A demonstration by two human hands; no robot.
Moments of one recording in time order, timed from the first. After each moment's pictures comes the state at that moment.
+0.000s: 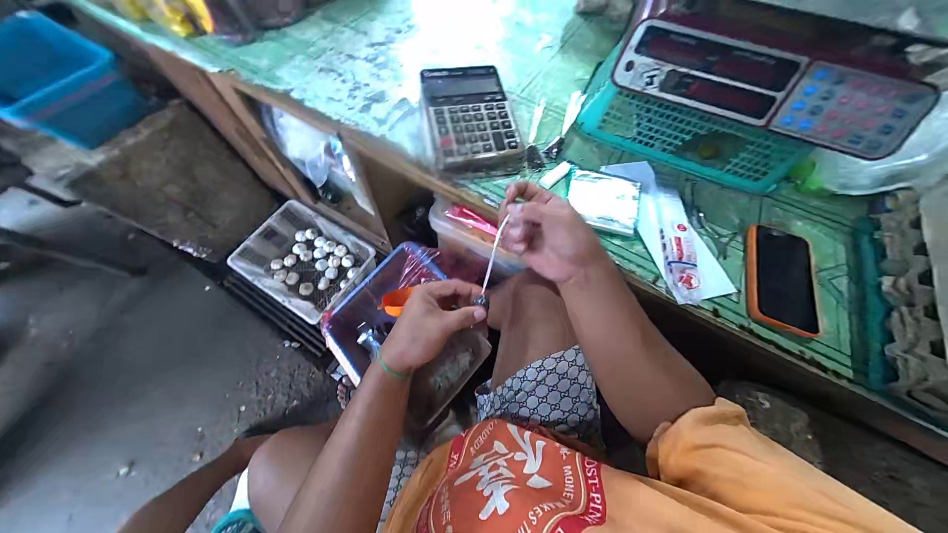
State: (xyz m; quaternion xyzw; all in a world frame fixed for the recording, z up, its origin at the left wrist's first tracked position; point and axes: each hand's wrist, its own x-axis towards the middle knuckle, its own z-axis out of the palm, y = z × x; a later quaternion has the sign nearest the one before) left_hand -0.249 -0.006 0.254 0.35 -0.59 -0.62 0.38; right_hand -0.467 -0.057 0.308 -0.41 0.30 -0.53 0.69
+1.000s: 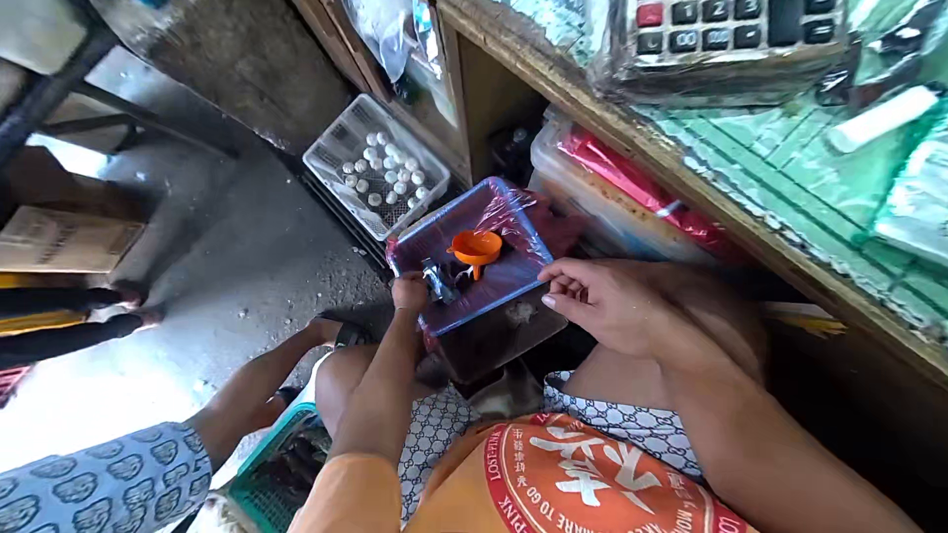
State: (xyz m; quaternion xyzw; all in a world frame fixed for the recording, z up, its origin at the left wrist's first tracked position) left_hand -0.072 -0.030 -0.049 0.84 -0.33 -0.42 0.13; right_hand -0.420 -0.069 0.187 -0.72 0.49 -0.04 0.50
